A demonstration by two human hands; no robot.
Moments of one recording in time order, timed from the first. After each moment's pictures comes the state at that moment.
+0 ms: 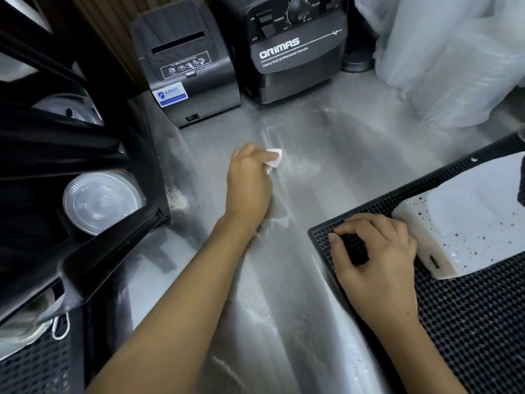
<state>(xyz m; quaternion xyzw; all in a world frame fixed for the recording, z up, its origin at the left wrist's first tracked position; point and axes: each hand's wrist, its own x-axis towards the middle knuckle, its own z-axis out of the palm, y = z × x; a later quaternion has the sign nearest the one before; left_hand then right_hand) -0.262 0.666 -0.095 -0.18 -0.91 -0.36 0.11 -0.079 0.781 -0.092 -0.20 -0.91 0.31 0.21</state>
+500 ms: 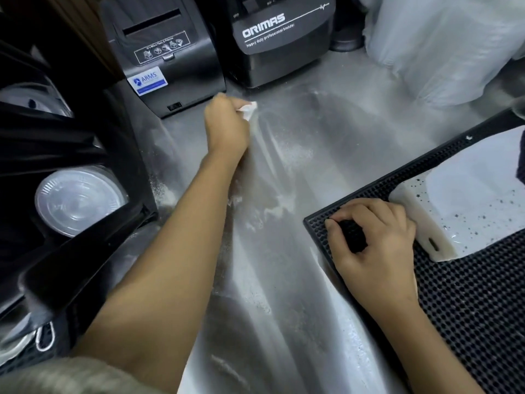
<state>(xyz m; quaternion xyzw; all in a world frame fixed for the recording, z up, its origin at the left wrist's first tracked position) -0.338 0.681 -0.084 -0.12 -0.92 -0.37 0.07 -0.080 0.780 -0.092 -0.21 -0.91 0.30 0.21</state>
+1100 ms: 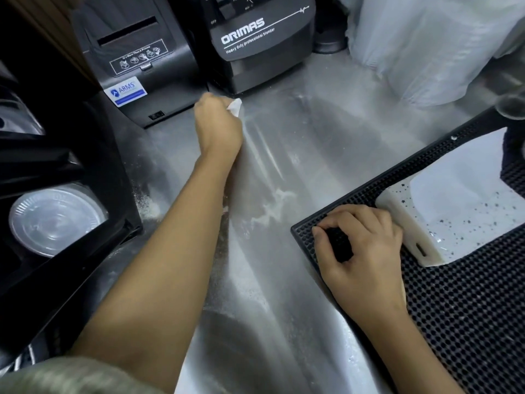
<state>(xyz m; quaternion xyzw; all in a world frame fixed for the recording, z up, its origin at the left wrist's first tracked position) -0.351 0.702 -0.087 -0.08 -0.93 -0.36 0.08 -0.080 0.780 -0.090 -0.21 -0.91 0.30 0.21</state>
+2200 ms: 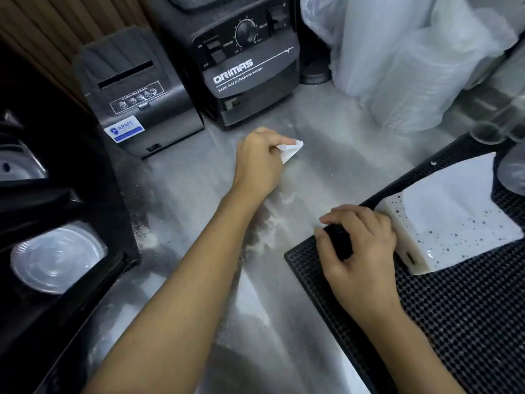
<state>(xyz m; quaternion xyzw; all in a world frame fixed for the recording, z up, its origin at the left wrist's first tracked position) -0.295 0.740 -0.061 -0.26 -0.86 -0.44 -0.03 -0.101 0.799 -0.083 -0.23 -0.88 0.33 0.25</state>
